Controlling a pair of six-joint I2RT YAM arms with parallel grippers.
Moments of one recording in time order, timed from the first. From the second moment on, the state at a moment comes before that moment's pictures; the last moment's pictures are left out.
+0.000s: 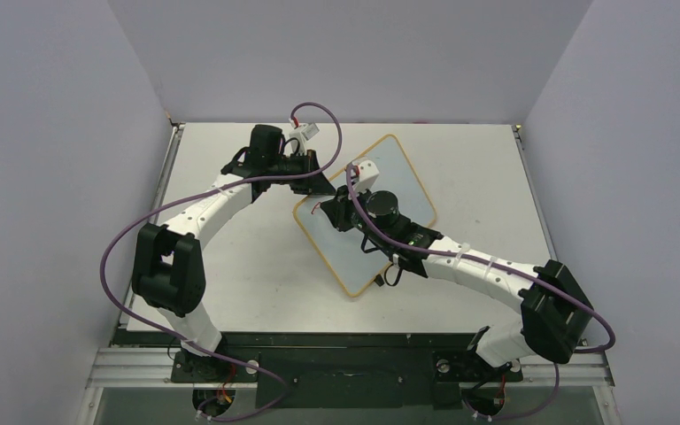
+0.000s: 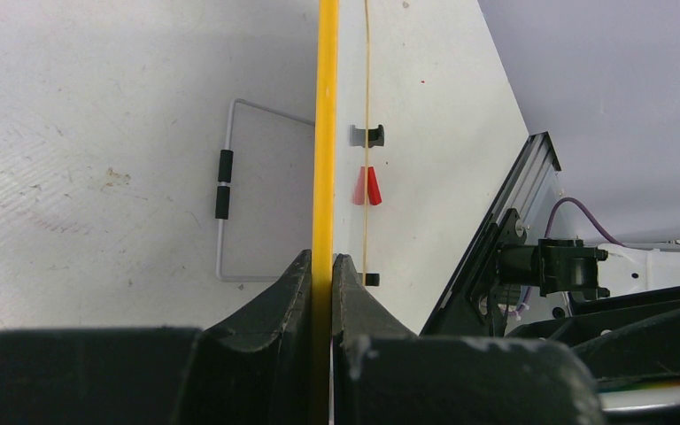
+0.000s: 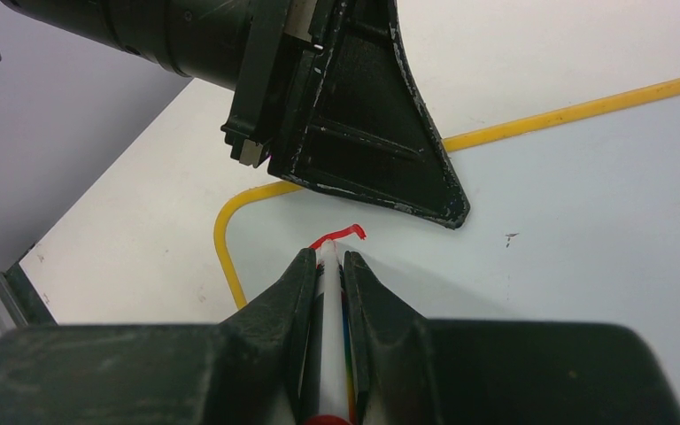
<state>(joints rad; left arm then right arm) -0.37 1.71 1.37 -0.30 0.72 -0.36 0.87 1.42 0.95 0.27 0.11 0.33</state>
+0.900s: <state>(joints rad) -0.37 1.71 1.37 -0.30 0.72 -0.36 0.93 1.04 0.74 0.07 0.17 0.31</state>
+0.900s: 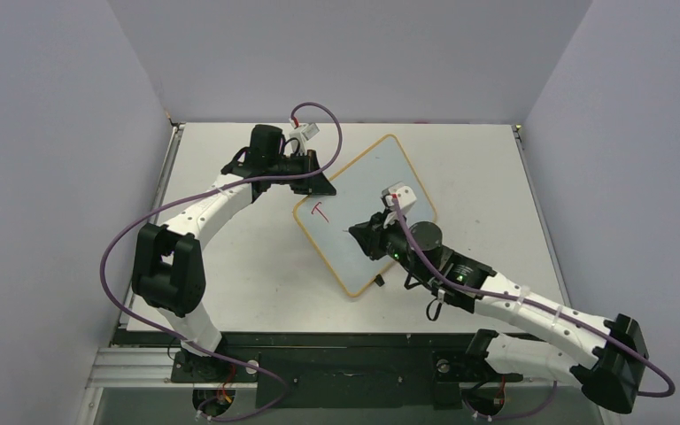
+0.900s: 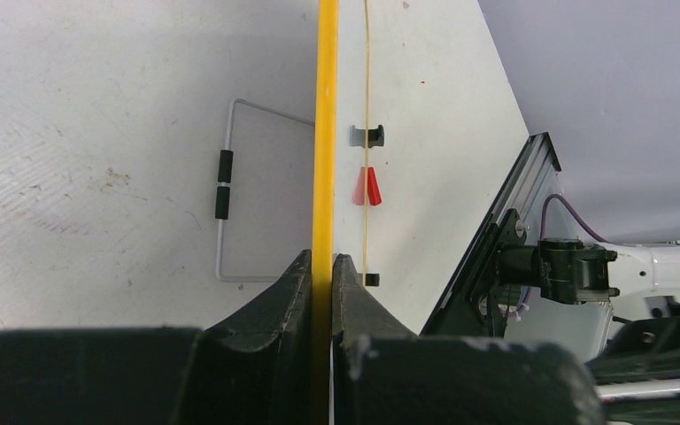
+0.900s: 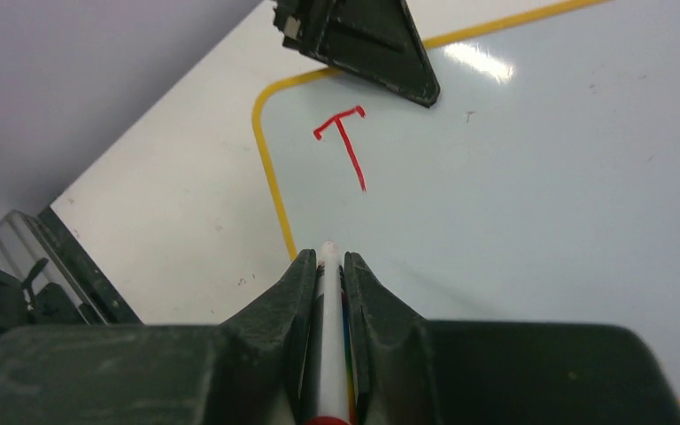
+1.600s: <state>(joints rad) -0.42 1.71 1.40 -0.30 0.66 -0.38 0.90 1.12 0.75 0.18 0.24 0.27</state>
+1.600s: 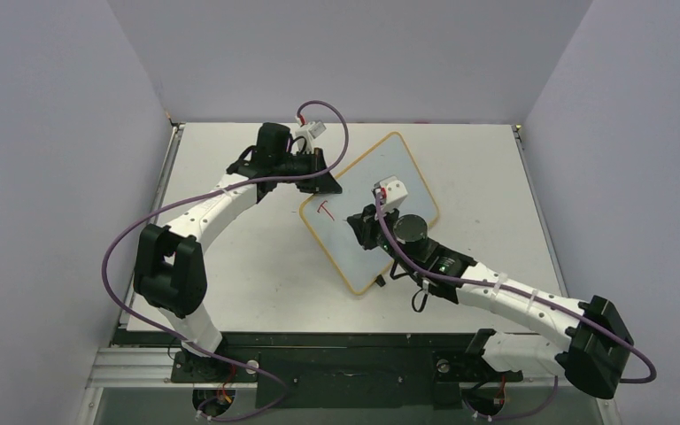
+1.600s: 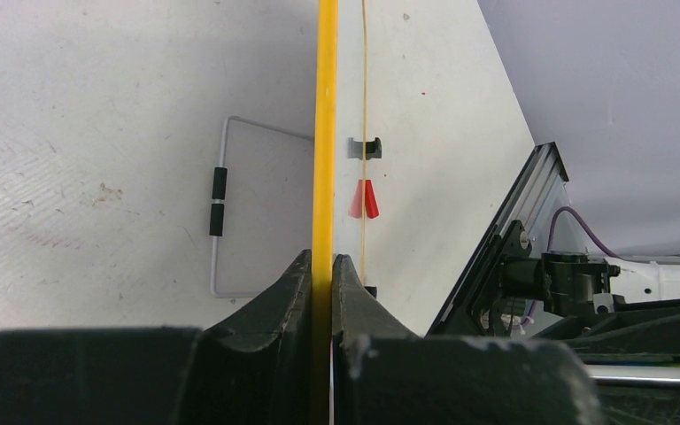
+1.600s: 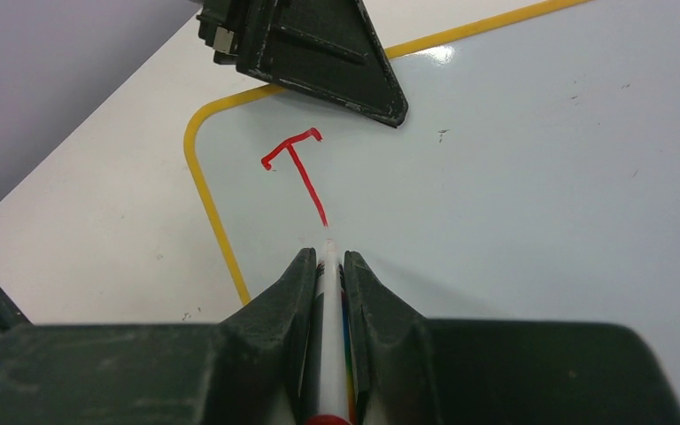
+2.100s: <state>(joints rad) -0.43 1.71 1.40 -0.31 0.64 -0.38 0.88 1.26 0.82 0.26 0.25 0.28</state>
